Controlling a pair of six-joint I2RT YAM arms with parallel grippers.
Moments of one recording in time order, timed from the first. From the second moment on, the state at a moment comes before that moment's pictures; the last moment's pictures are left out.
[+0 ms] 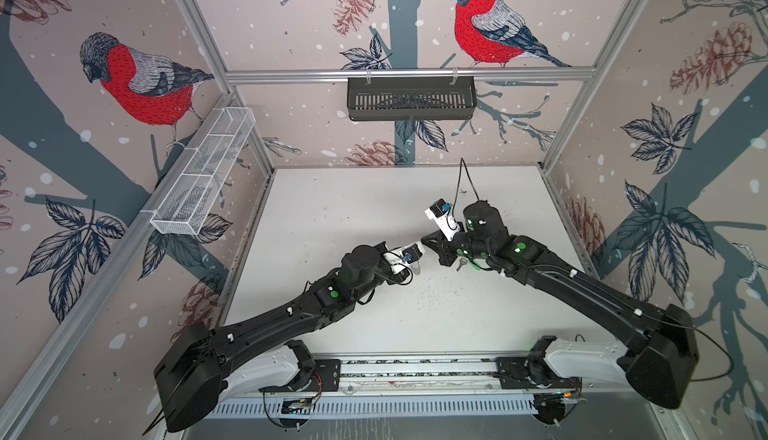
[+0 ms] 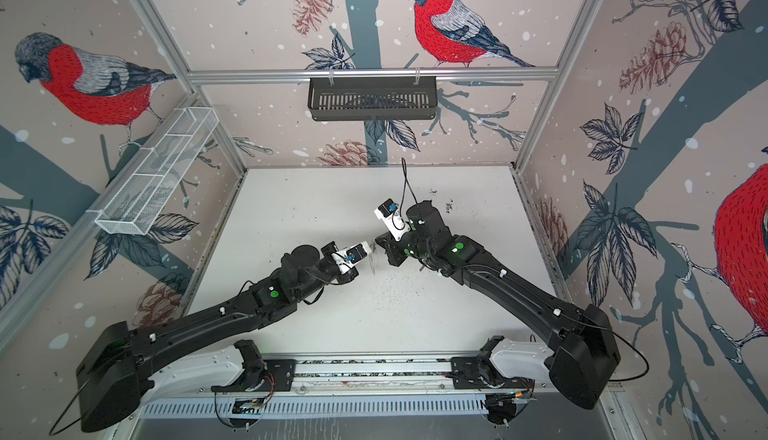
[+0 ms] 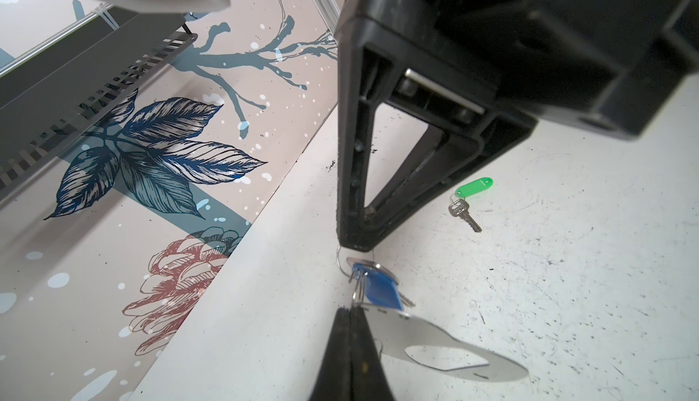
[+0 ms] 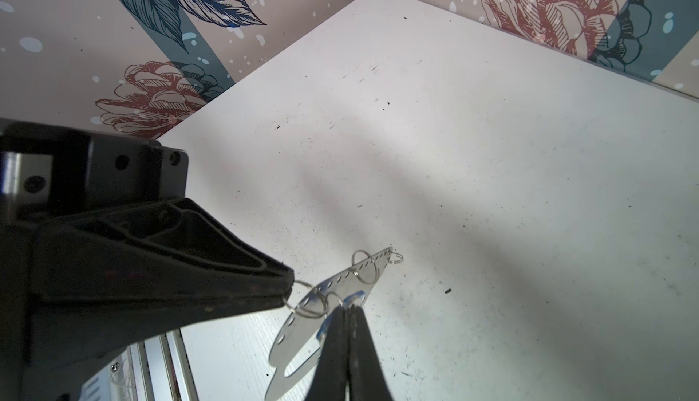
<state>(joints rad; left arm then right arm) -0.90 1.08 0.60 0.25 -0.06 0.52 0.73 1.24 0.99 -0.32 -0.31 0.05</state>
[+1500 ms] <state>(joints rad) -0.66 1.16 0.82 0.20 0.55 0.37 0.66 0.98 0.88 -0.12 -0.26 0.11</state>
